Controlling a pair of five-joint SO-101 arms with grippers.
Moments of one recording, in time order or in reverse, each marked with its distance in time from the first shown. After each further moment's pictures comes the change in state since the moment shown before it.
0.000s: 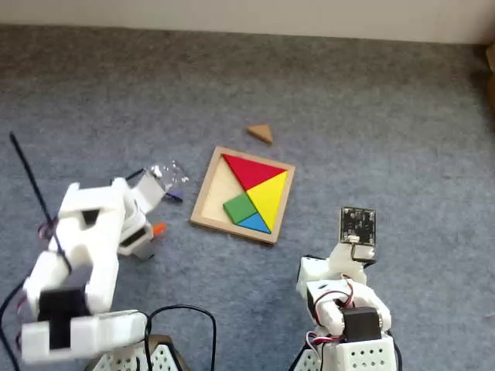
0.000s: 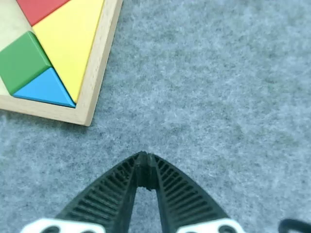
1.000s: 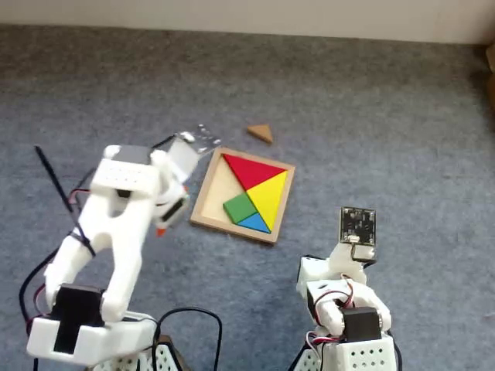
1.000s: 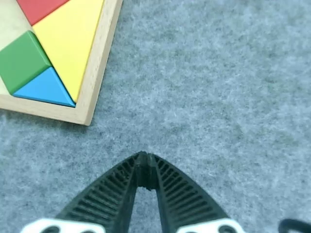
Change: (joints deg) left arm 15.7 -1.2 -17.1 16.6 25.4; right arm 0.0 0.0 0.0 0.0 0.0
